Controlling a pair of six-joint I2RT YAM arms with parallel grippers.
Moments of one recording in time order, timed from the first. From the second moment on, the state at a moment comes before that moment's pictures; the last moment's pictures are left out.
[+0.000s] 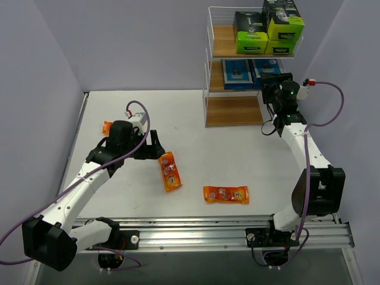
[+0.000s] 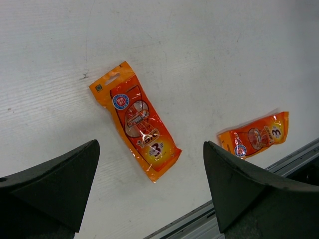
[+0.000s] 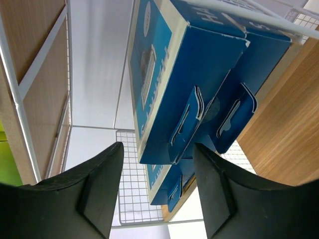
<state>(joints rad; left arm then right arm) -0.40 1.14 0.97 -0.48 0.19 -0.38 0.01 1.54 1.24 0.15 0.11 1.30</state>
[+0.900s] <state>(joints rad) -0.38 1.09 0.98 -0.53 -0.06 -0.33 -0.04 1.05 0.84 0.03 -0.12 1.06</state>
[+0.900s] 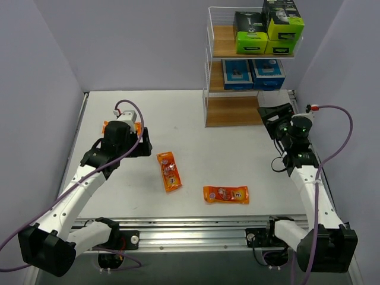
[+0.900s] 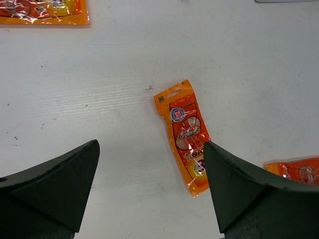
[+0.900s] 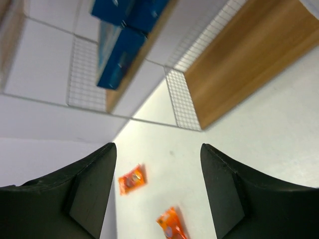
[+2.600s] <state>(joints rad) -0.34 0.92 0.98 -0.56 -0.28 -0.30 1.08 1.90 1.25 -0.33 0.20 0.54</state>
